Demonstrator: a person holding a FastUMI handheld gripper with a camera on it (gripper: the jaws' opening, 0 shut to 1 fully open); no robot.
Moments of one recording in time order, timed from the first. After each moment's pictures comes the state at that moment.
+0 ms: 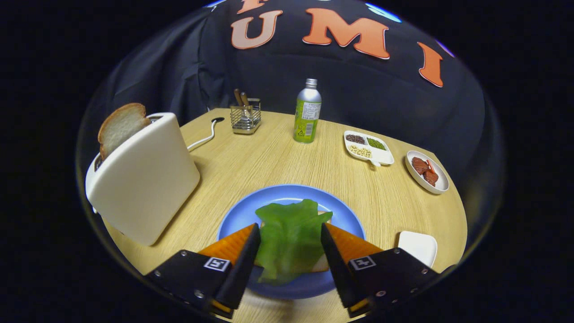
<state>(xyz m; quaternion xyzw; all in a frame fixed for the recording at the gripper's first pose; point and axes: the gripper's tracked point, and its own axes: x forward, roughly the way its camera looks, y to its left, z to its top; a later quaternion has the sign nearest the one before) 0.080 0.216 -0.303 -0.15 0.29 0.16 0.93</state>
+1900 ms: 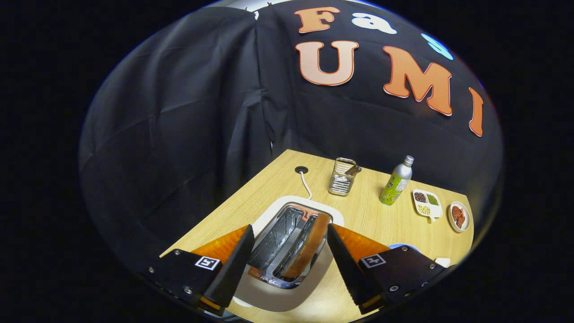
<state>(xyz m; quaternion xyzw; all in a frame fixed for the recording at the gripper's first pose) 0.001 0.472 -0.213 -0.16 0.25 0.28 0.91</state>
